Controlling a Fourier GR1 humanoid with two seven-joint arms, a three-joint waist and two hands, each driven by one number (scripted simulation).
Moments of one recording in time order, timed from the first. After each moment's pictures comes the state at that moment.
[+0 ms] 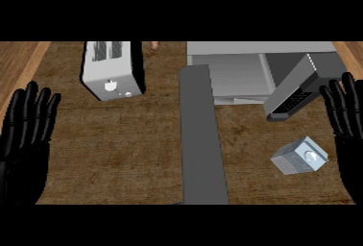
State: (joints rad) left arm 0.04 0.08 -0.02 -2.10 0.01 0.01 -0.01; right arm -0.02 -0.14 -0.01 -2.10 -0.02 0.03 0.03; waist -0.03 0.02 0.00
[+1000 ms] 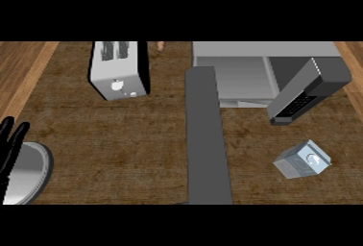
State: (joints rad) left arm 0.23 0.14 0.15 -2.23 0.42 -0.20 0.10; right arm 0.23 -0.41 -0.40 -2.05 -0.66 0.61 -0.03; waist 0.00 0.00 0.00
